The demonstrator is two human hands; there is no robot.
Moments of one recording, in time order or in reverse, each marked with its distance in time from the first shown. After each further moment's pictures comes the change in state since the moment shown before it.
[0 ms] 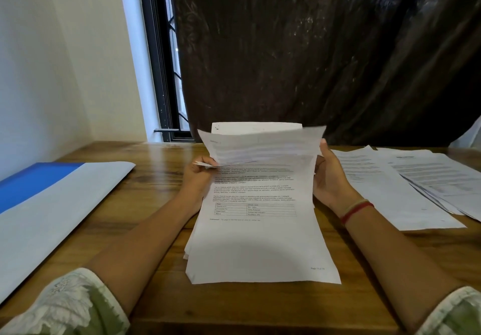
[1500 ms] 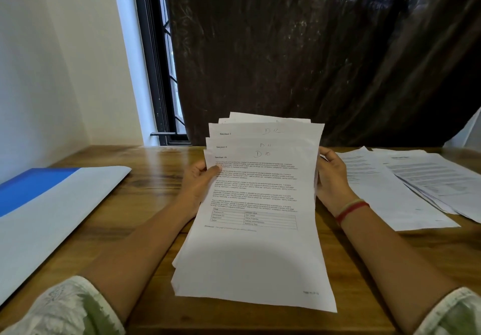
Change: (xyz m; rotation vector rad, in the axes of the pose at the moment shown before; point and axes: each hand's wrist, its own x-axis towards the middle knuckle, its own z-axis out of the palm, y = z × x) left_hand -0.010 0.001 0.001 -0.029 -0.135 0.006; right_hand -0.005 -0.005 0.004 -0.031 0.282 -0.251
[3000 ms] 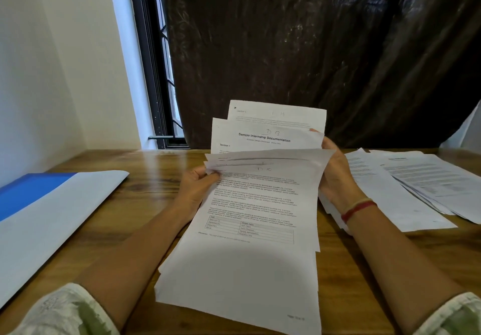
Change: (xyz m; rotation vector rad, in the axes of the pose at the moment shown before) left_hand 0.006 -0.003 -0.003 0.085 -0.005 0.010; right_hand 0.013 -0.016 -0.002 0.190 -0.284 0.061
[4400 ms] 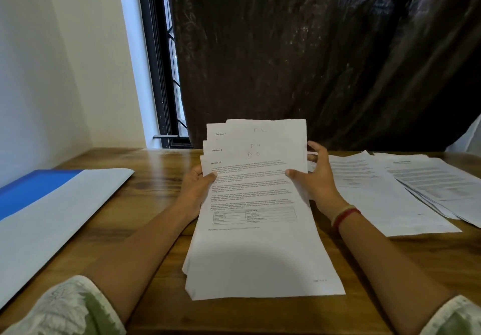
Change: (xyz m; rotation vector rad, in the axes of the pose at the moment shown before) left_hand -0.003 0.003 -0.002 -0.118 0.064 -0.097; right_hand -0.014 0.028 0.006 -0.690 0.082 -0.205
